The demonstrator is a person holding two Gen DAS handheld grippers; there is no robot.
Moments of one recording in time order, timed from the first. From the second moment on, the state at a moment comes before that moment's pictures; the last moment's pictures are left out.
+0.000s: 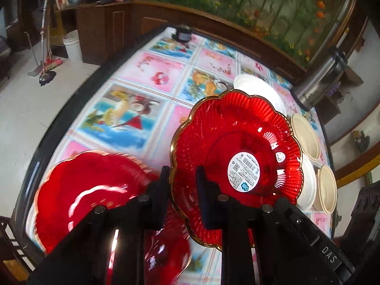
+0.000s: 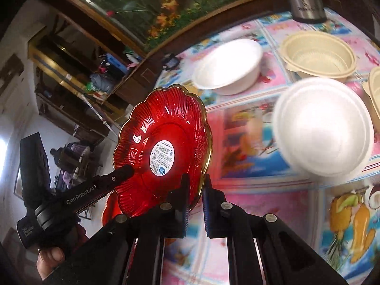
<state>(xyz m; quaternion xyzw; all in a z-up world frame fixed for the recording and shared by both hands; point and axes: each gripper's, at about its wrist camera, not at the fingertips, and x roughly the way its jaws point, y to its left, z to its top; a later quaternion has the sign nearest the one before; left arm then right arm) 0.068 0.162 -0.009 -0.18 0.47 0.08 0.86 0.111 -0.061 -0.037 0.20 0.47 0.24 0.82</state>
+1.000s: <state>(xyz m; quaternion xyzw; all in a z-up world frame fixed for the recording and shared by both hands) -0.042 0.245 -0.058 -0.22 0.46 0.19 0.84 0.036 0.064 -0.059 0.07 0.51 0.33 0.79</state>
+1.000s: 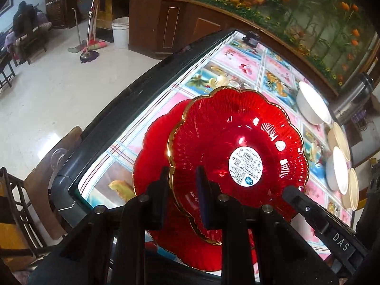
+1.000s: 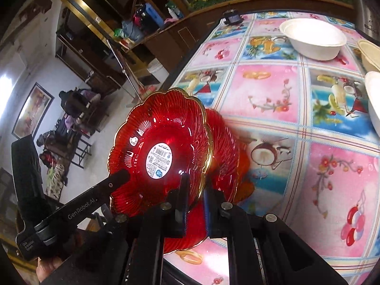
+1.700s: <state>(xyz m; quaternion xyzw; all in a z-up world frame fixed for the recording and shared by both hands) -0.046 0.245 -0.068 -0.20 0.48 0.22 0.83 0.037 0.075 -0.076 0.06 0.54 0.33 0.77</state>
